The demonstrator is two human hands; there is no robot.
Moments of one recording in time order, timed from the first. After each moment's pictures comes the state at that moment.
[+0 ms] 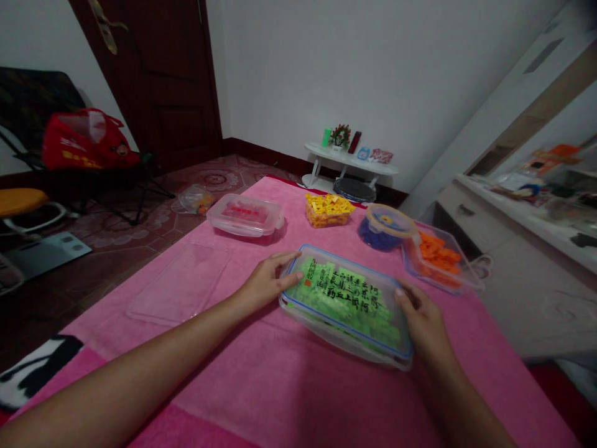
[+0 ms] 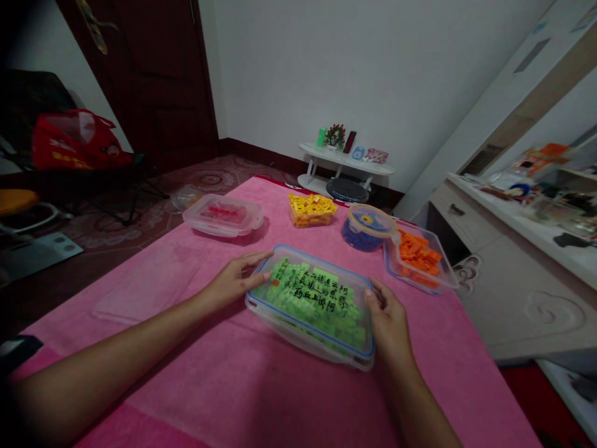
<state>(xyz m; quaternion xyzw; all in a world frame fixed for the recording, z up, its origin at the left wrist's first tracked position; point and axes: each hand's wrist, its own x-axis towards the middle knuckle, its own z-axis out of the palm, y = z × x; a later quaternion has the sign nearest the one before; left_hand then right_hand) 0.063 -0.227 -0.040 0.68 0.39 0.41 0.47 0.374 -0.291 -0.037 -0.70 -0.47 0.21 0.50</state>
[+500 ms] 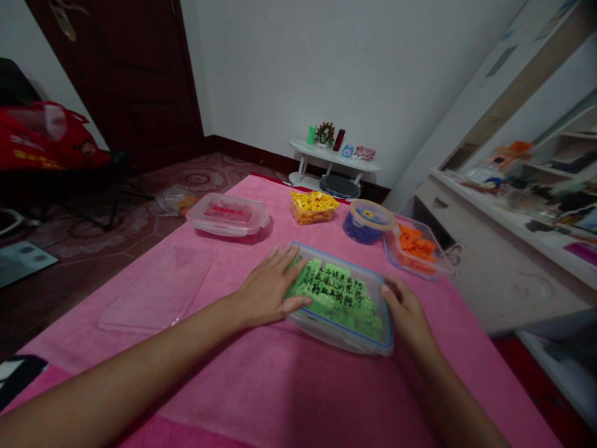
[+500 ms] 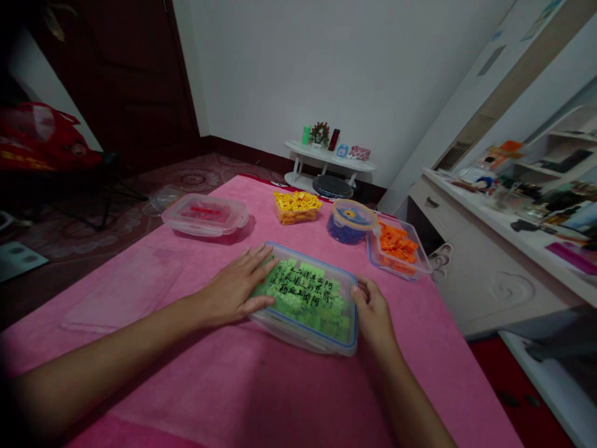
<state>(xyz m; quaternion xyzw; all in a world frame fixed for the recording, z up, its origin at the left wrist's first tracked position) 0.078 -0.245 -0.018 0.92 0.34 0.17 0.06 0.380 -0.302 -0.037 -0.67 -0.49 0.24 0.50</state>
